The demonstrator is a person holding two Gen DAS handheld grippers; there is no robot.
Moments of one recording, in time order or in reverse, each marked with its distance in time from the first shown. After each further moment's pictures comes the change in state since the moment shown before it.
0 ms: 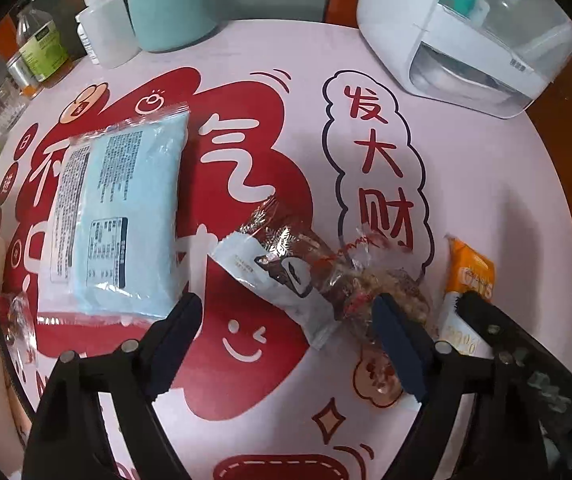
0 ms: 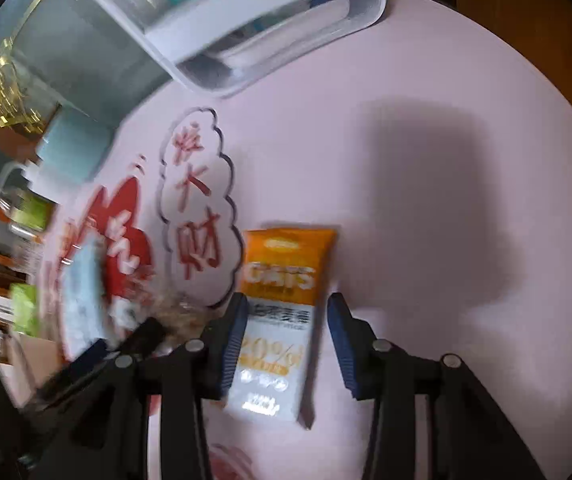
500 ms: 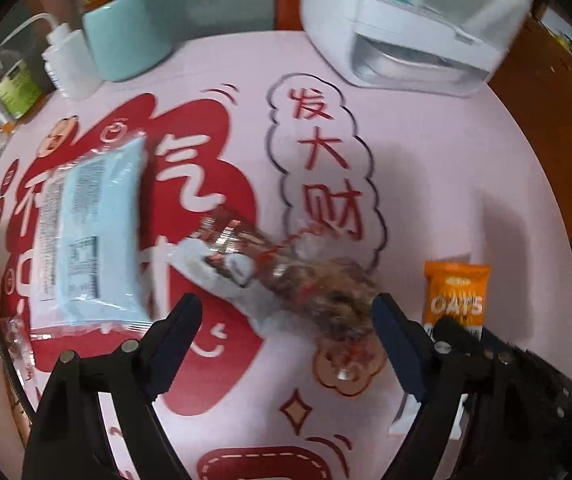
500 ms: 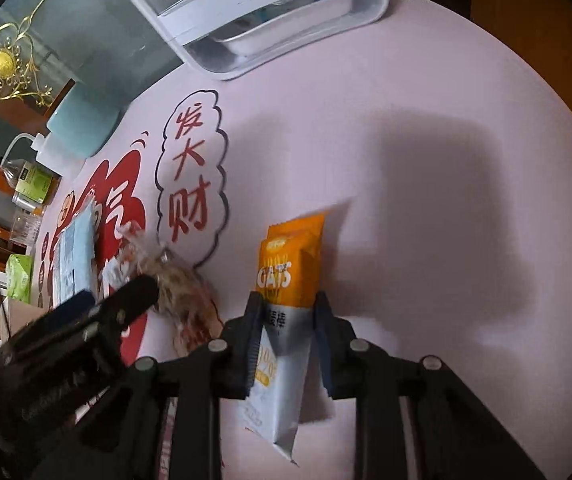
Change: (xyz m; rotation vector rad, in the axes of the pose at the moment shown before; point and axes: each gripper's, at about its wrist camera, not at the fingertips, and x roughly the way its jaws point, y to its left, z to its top) left arm -0.009 -0.033 -0.007 0.115 -0.013 -0.040; right arm -0.022 -0.029 -0.030 -0.051 0.005 0.028
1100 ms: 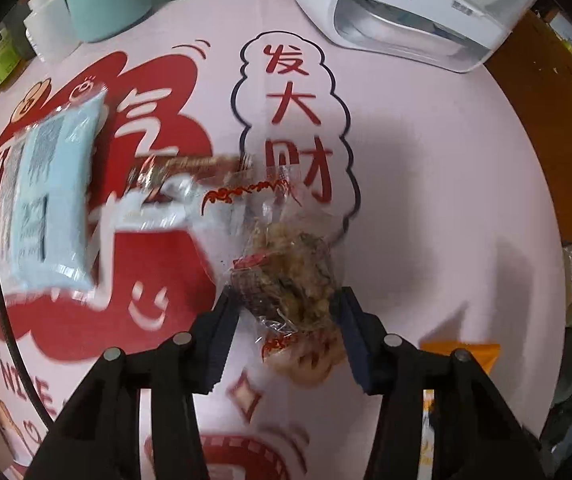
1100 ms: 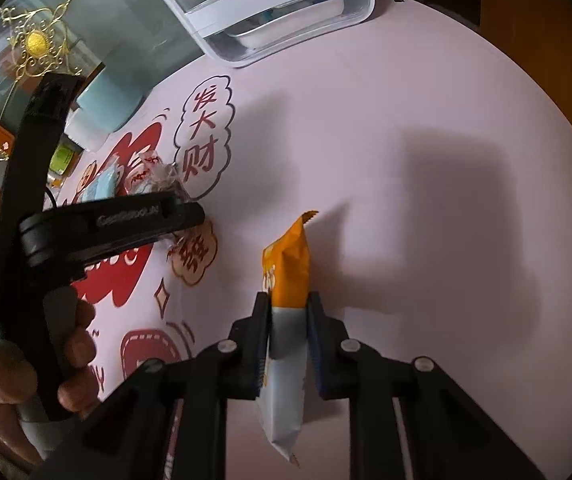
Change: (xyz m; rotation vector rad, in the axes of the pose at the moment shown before) left arm 0.007 -0.013 -0.015 -0.042 0.098 -0.069; right arm -0.037 -0.013 -0.052 -0.061 -0.017 0.038
